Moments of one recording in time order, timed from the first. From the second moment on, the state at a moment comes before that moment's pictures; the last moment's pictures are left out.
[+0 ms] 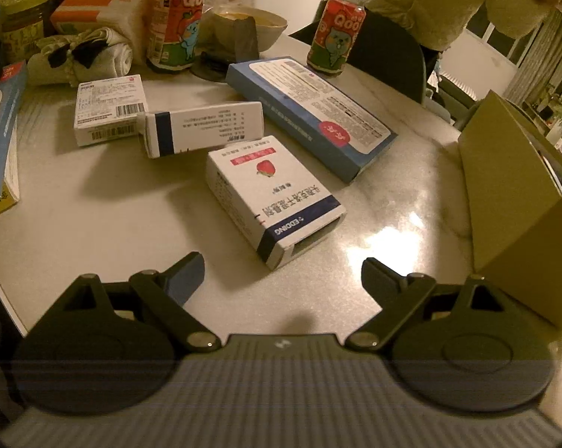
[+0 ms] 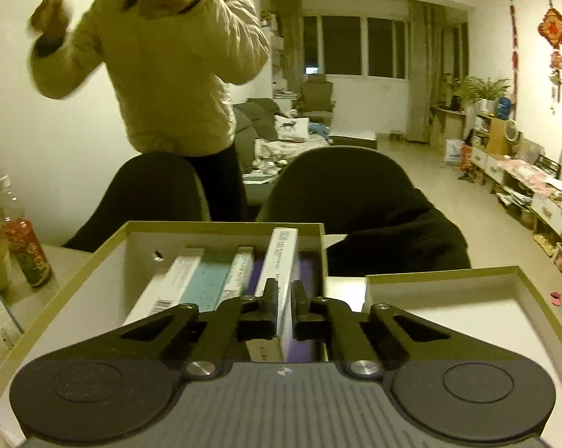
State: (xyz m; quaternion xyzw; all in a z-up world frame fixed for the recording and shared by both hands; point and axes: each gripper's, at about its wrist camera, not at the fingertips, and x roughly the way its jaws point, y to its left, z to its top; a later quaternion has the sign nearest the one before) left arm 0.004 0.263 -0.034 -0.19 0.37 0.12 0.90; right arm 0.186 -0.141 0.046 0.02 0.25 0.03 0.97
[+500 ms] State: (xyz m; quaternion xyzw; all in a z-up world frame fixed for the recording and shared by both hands) left arm 0.001 0.263 -0.034 -0.19 0.37 0.12 0.90; right arm 0.227 -0.109 0.051 -0.04 0.29 0.10 0.95
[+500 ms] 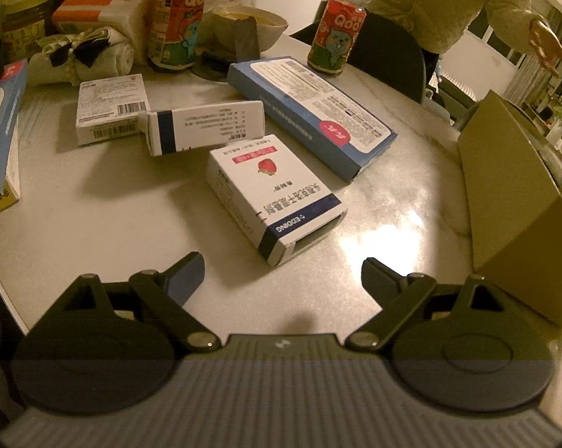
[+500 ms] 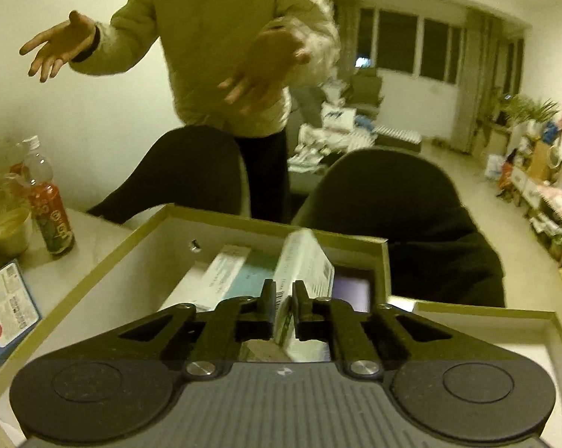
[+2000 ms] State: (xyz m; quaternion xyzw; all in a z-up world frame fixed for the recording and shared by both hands) left arm -0.004 0.291 -0.033 -0.21 0.36 0.16 0.89; right arm 0.228 -0.133 0.047 0.02 0.31 0.04 0.95
